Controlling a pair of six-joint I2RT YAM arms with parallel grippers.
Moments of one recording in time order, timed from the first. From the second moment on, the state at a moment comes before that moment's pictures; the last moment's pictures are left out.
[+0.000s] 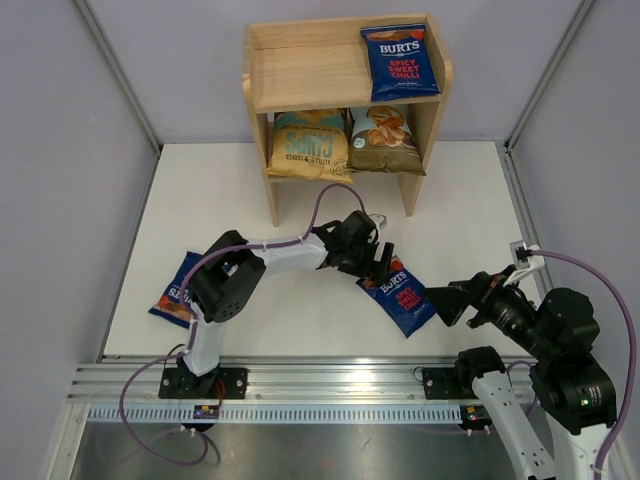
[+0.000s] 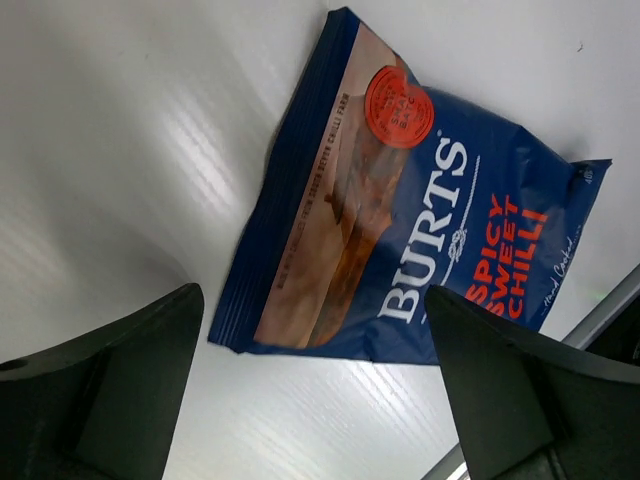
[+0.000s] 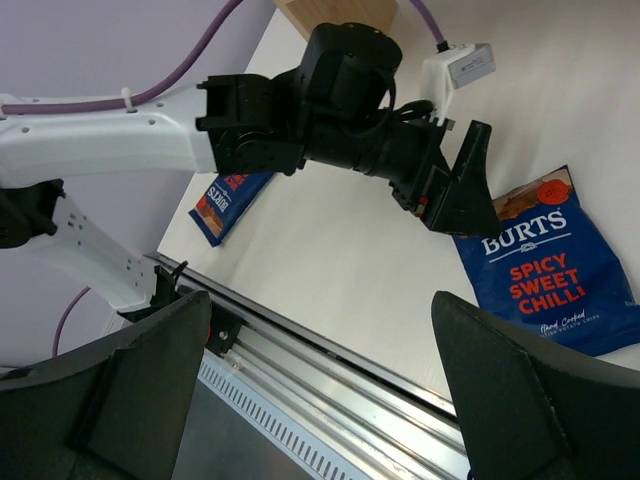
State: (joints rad) left arm -0.90 2.00 1.34 -0.25 0.20 -0.53; right arm 0.19 0.34 1.02 -0.91 -0.45 0.53
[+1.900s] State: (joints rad) left arm -1.02 0.99 0.96 -0.34 -0.21 -0.66; right arm 0.19 0.10 0.24 -0.13 -0.68 1.04
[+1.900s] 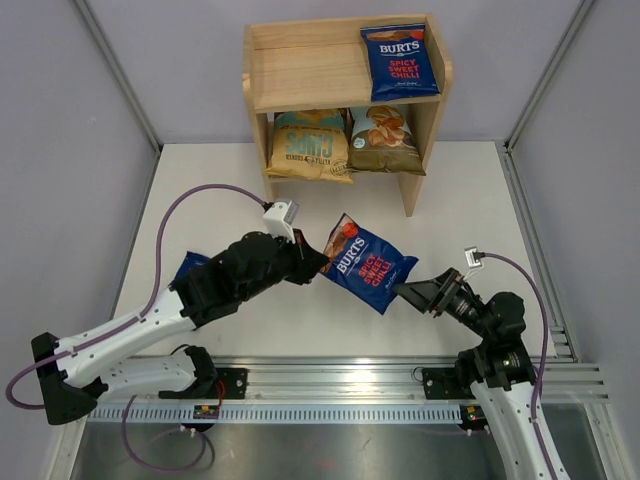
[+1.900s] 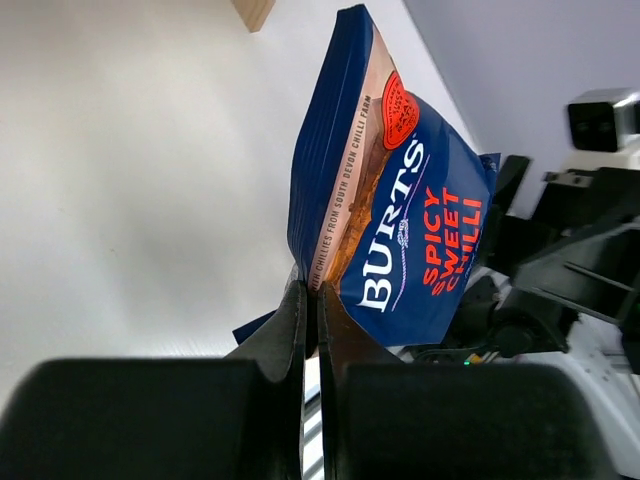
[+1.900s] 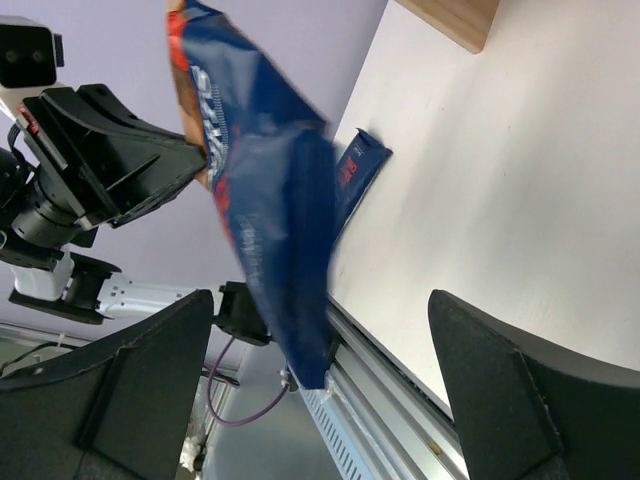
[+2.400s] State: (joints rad) left arm -1.02 0.99 0.95 -0.27 -0.11 -0.78; right arm 0.19 0.24 0.21 0.23 -0.71 1.22
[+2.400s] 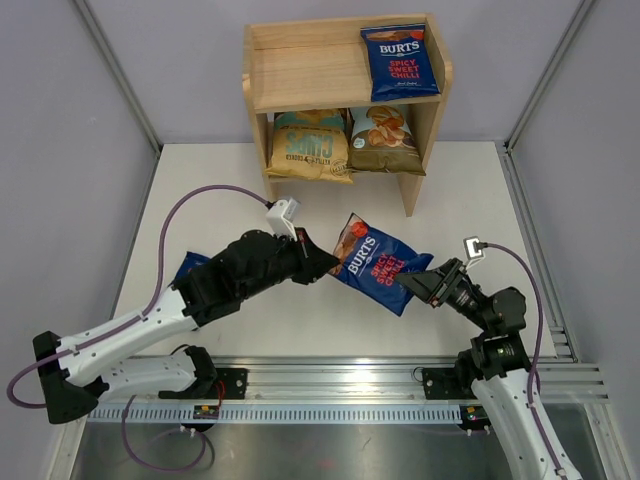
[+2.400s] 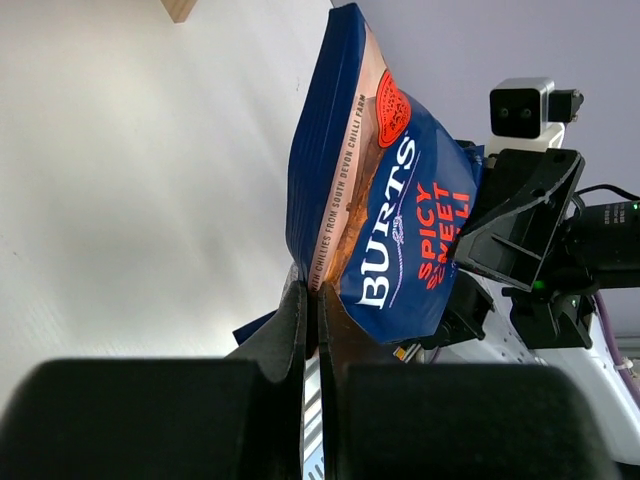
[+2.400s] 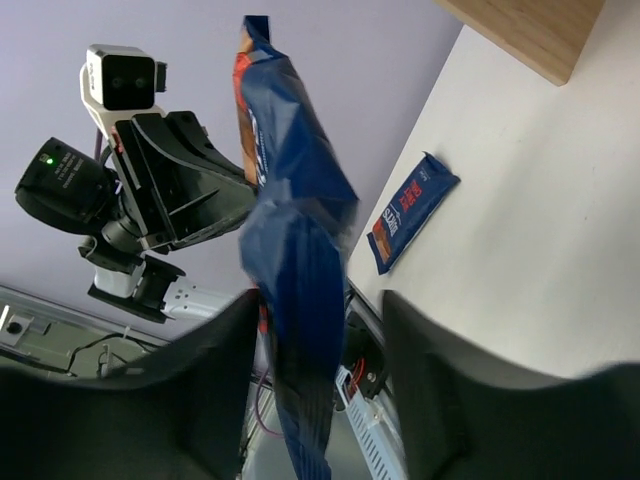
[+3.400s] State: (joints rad) left arm -0.88 0.78 1.16 -0.94 -0.45 -0.60; right arm 0.19 0.66 0.80 0.06 -0.60 1.34
